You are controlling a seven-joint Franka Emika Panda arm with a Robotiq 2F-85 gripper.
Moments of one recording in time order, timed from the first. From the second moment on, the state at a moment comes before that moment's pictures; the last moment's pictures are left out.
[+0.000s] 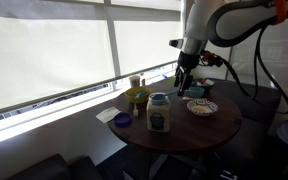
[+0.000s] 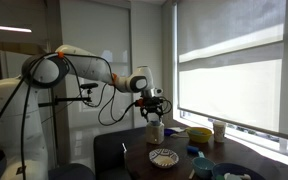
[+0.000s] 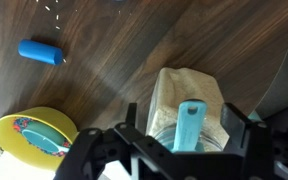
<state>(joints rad) 0.15 -0.07 0.09 -1.97 -0.02 2.17 -0.52</state>
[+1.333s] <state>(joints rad) 0.15 -0.07 0.11 -1.94 0.02 2.10 -0.52</state>
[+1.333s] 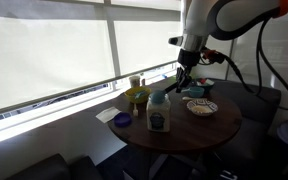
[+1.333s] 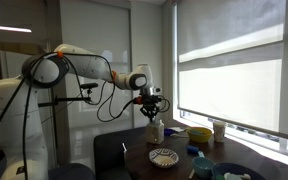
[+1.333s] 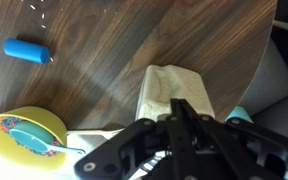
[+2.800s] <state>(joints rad) -0.06 -0.27 0.06 -1.98 -0.44 2.22 -0.04</state>
